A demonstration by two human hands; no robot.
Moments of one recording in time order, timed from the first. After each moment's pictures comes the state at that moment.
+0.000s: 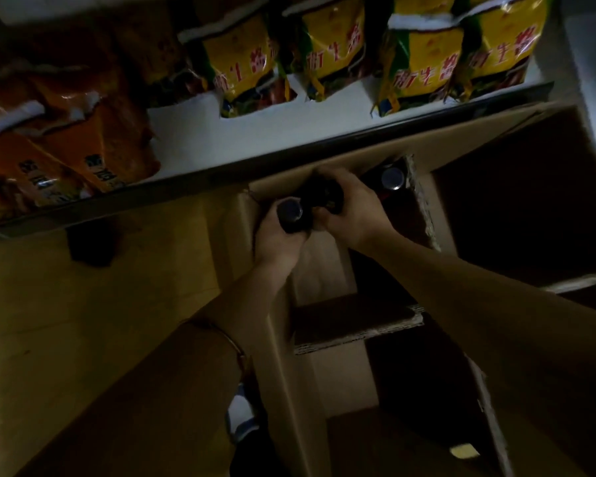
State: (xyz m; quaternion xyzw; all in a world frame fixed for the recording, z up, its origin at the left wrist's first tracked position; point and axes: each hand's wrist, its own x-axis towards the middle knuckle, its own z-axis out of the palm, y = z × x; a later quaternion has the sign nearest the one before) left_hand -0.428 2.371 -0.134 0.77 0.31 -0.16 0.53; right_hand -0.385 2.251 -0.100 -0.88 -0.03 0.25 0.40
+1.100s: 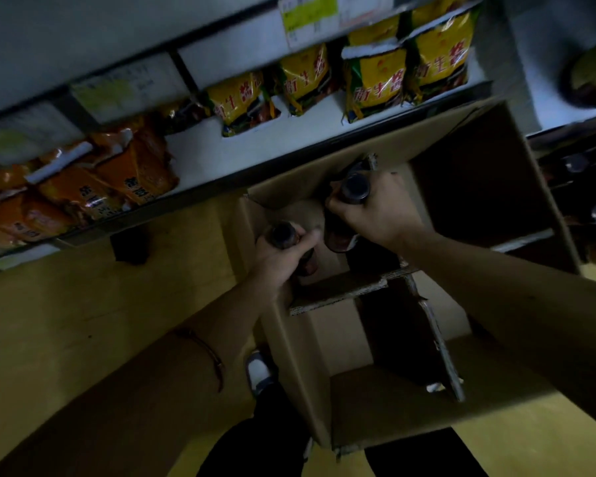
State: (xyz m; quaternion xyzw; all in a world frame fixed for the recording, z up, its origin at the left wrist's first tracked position) left_hand -0.467 2.350 -0.026 0.72 0.31 -0.21 0.58; right_hand -0.407 2.192 0.016 -0.88 -0.05 0.16 0.44
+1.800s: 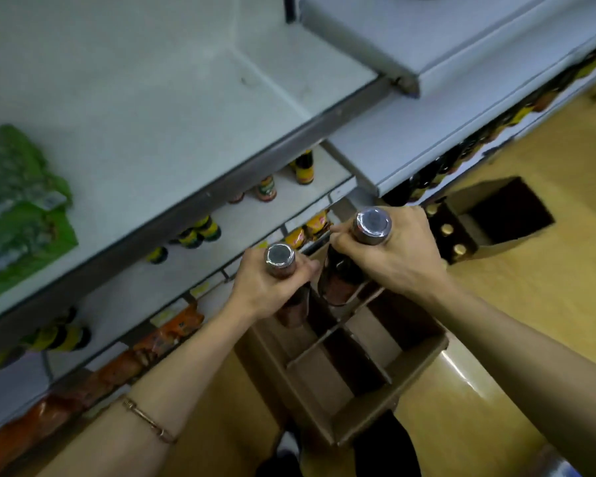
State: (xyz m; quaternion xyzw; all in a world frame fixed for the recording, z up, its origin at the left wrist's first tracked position) left_hand -0.461 2.306 0.441 0.80 -0.20 -0.10 0.55; right_hand -0.499 2.126 0.488 -0.89 0.03 -0.12 0.45
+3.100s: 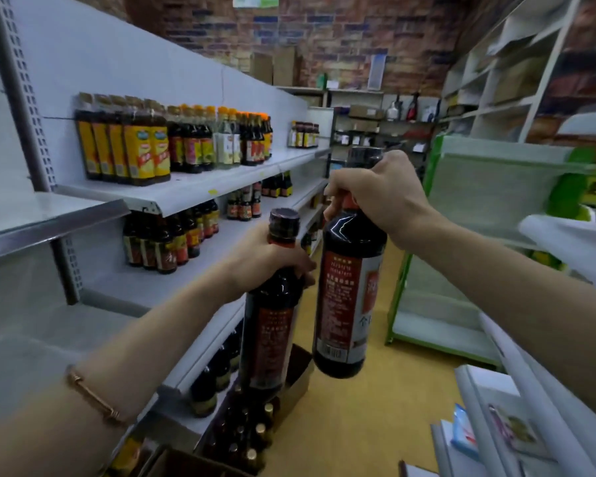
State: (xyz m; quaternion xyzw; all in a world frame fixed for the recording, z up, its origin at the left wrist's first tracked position) left_hand -0.649 2.121 0.835 0.57 -0.54 -0.28 0.55; right_hand -0.786 2.029 0.905 -0.80 0.19 -0.42 0.37
